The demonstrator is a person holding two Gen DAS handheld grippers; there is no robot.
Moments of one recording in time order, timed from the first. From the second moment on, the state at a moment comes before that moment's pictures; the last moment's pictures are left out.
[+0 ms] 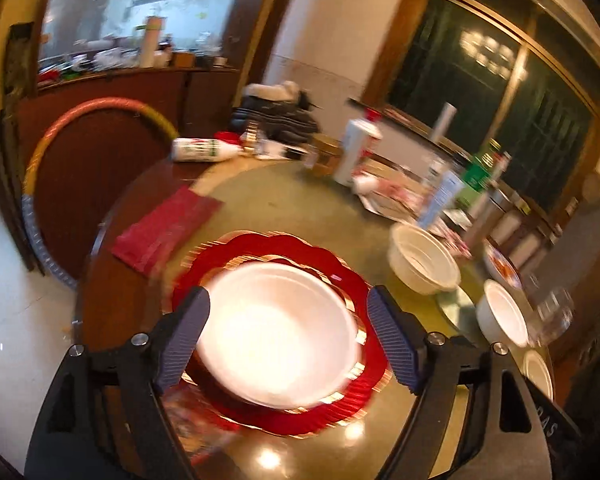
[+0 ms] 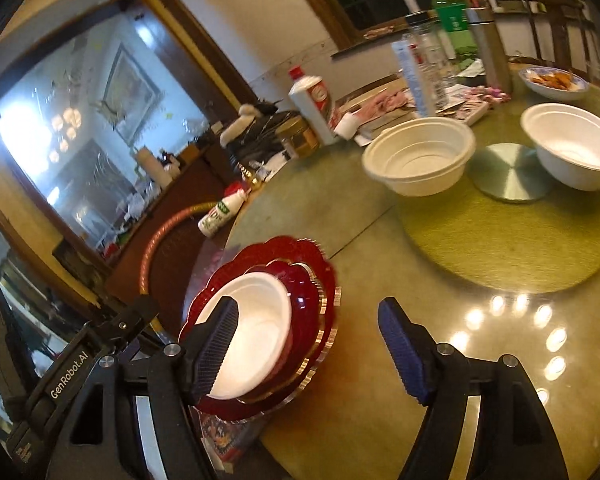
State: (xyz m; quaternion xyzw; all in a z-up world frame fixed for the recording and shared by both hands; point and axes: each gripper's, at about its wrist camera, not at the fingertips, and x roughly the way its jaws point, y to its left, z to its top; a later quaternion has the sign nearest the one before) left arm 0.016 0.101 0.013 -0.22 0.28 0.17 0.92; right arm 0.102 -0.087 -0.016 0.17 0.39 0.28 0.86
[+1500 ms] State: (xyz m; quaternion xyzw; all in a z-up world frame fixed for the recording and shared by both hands) left arm 0.181 -0.251 -0.044 -0.07 0.46 -0.09 0.88; right arm 0.140 -0.469 -0.080 0.38 0.40 -0.04 0.83
